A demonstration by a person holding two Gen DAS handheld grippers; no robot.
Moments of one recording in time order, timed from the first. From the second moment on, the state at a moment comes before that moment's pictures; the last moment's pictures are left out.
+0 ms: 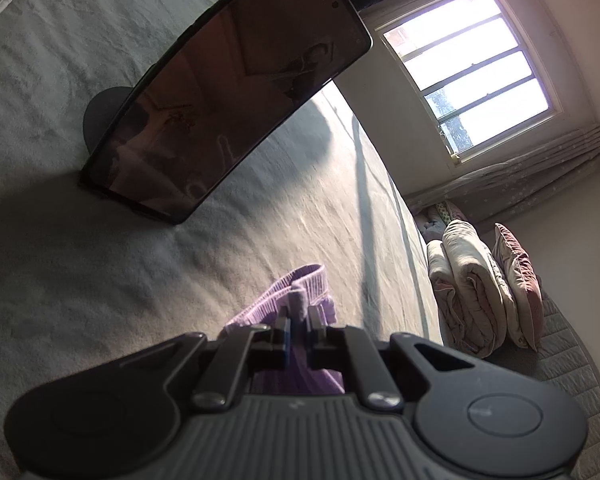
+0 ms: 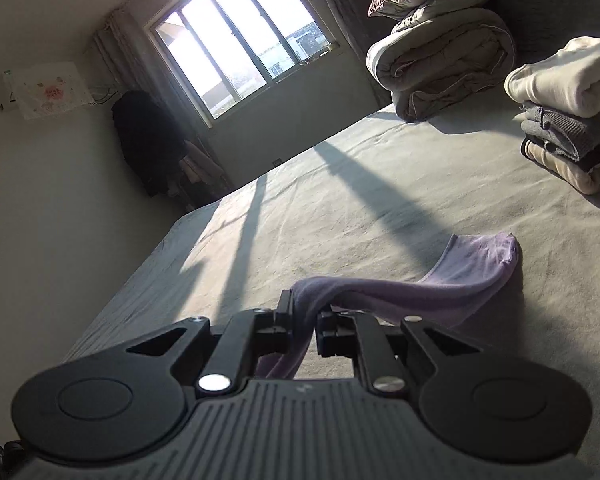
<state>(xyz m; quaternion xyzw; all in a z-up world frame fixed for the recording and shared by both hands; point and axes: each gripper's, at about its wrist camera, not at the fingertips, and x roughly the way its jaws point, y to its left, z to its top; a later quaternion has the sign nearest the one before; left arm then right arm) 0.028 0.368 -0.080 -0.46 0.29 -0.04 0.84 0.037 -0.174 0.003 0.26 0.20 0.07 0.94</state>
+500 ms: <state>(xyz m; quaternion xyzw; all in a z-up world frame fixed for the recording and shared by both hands) 0.026 0.364 -0.089 -0.41 0.34 0.00 0.85 0.004 -0.168 -0.039 0.18 0.28 0.06 0.94</state>
